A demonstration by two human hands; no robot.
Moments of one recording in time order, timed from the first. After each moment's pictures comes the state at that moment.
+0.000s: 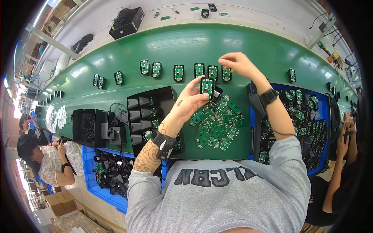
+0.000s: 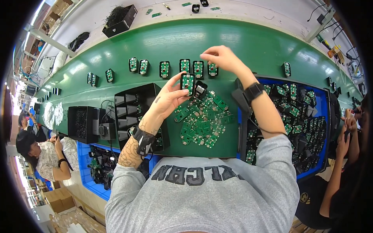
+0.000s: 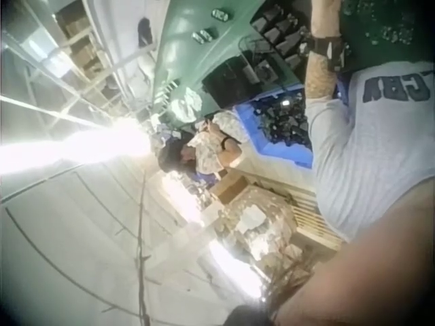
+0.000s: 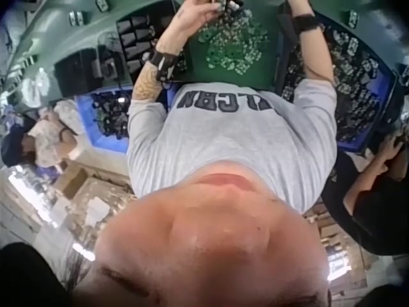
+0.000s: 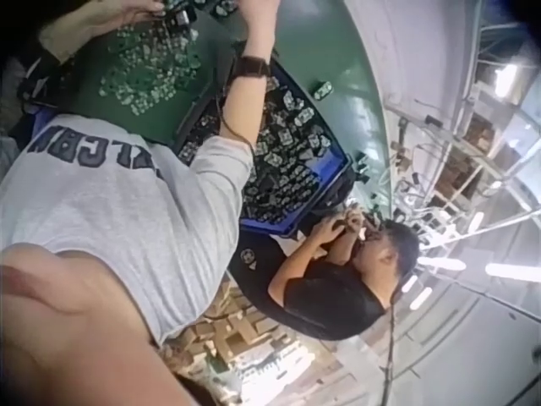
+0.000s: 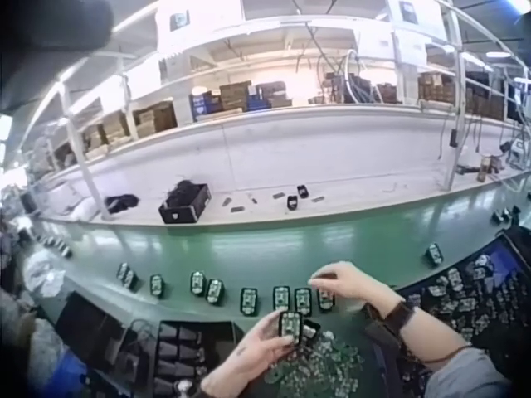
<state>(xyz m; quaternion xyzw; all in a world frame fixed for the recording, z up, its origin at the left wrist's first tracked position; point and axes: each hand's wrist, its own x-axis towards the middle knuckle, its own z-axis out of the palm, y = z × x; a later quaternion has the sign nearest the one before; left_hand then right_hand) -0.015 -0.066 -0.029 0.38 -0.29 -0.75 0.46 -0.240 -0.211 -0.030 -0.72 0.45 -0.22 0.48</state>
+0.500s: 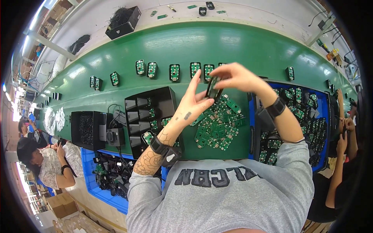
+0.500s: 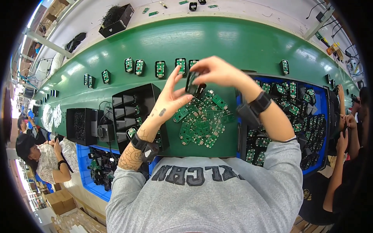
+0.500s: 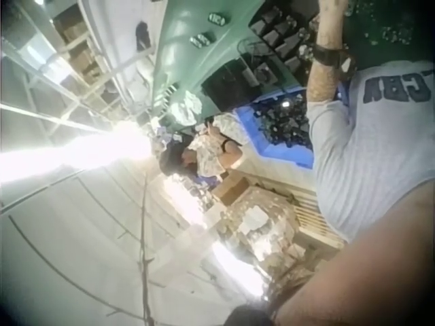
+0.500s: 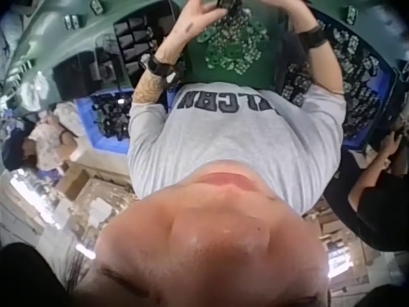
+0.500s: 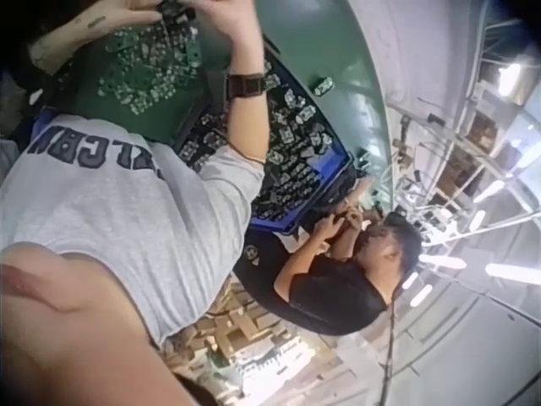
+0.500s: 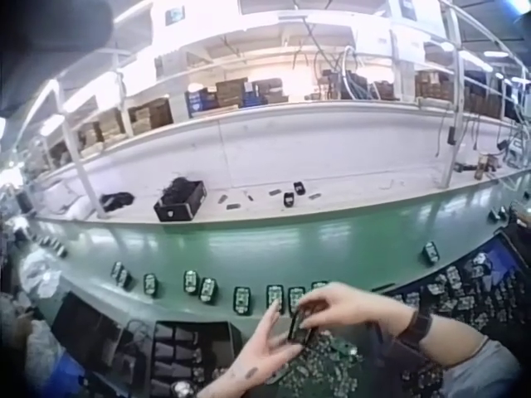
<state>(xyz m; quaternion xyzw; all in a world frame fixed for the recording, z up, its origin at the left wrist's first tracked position) -0.034 -0.050 -0.011 0.44 -0.48 -0.61 0.45 -0.236 -0.165 -0.001 -0.75 0.32 -0.16 0.55</state>
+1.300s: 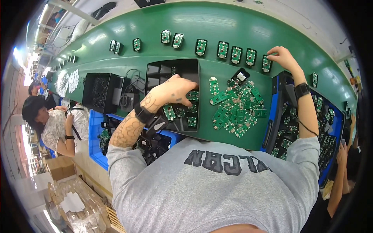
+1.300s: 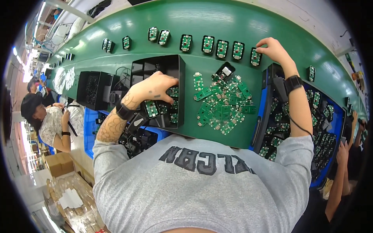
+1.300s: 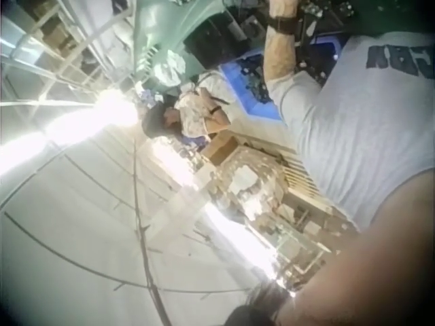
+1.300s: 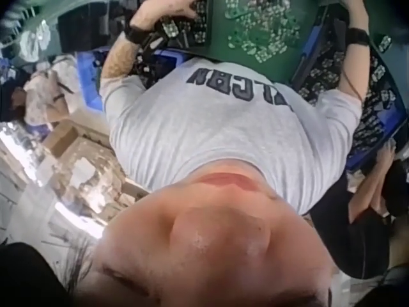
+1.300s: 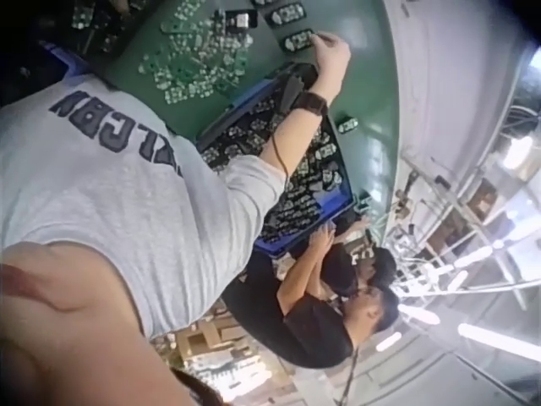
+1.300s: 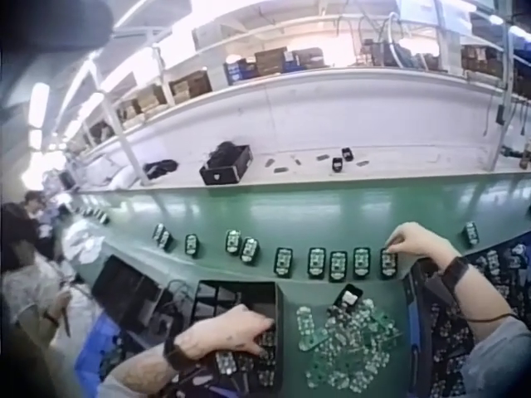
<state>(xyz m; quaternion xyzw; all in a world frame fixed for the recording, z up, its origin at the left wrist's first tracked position) 0.077 -0.038 -0.002 0.45 -0.84 -0.26 -0.15 -0.320 -0.253 -0.075 -0.82 0.49 -0.06 0.29</state>
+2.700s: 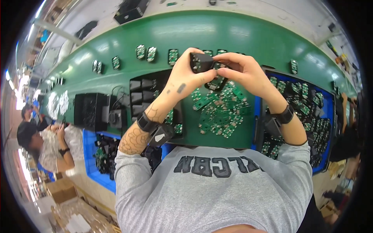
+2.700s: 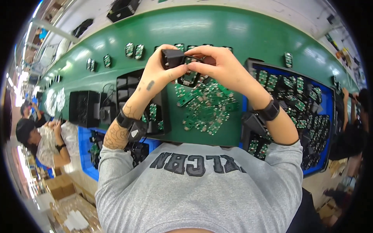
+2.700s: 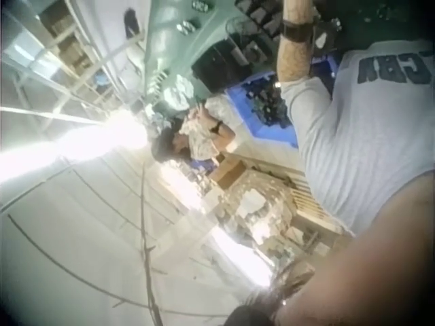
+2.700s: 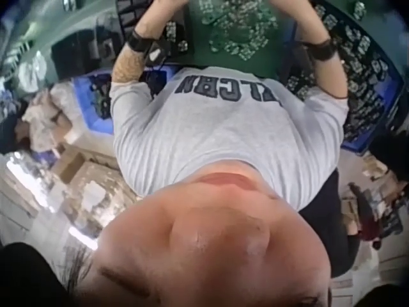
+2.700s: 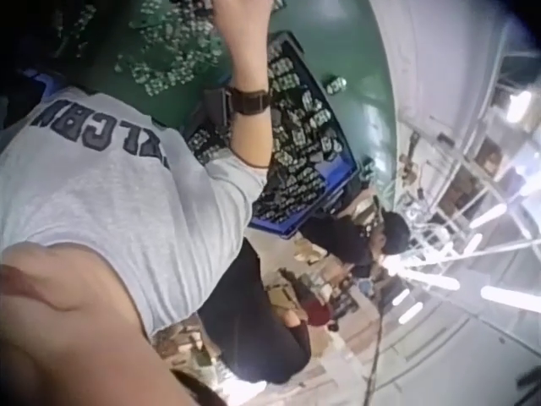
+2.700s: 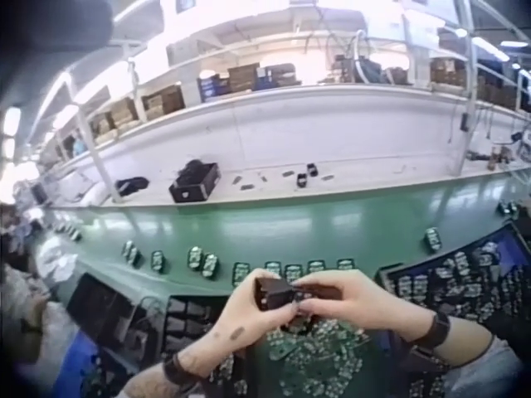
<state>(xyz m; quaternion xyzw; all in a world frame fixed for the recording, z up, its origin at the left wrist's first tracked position) -0.028 -0.066 0.045 0.54 -0.58 -0.47 0.40 -0.240 -0.111 0.023 -0.69 0.28 -0.29 0.60</state>
